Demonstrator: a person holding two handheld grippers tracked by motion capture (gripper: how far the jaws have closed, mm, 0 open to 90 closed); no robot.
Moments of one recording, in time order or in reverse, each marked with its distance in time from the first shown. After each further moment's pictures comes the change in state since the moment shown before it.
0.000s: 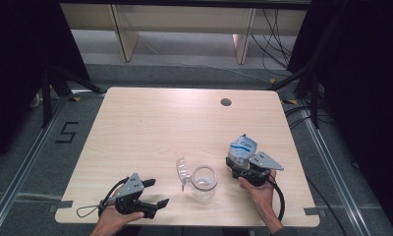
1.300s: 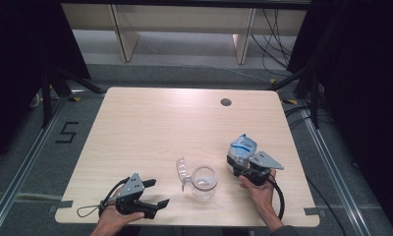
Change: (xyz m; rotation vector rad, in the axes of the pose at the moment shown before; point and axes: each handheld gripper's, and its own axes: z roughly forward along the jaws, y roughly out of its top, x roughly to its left) left arm -0.001 0.000 0.001 0.006 -0.008 0.014; right arm 0.000 -0.001 0.001 -0.002 -0.018 0.025
